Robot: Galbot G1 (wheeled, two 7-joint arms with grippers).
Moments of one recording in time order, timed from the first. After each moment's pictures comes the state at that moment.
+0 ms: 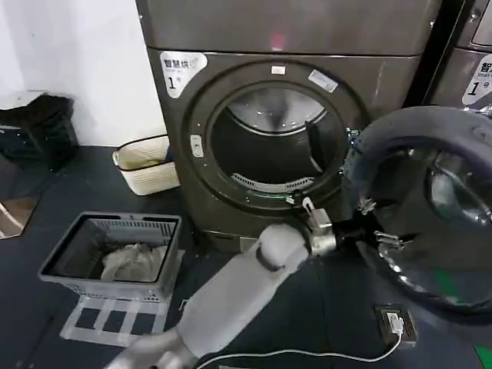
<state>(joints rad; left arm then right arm) 0.42 -1.61 0.31 -1.39 -0.37 0.12 0.49 -1.83 1.61 2.11 1.89 0.21 -0.11 0.35</state>
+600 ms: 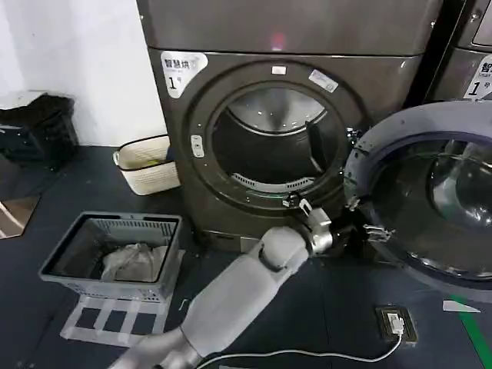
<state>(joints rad) 0.43 -1.61 0.31 -1.33 -0.31 0.16 0.33 -1.82 1.61 2.17 1.76 0.14 0.05 0.46</state>
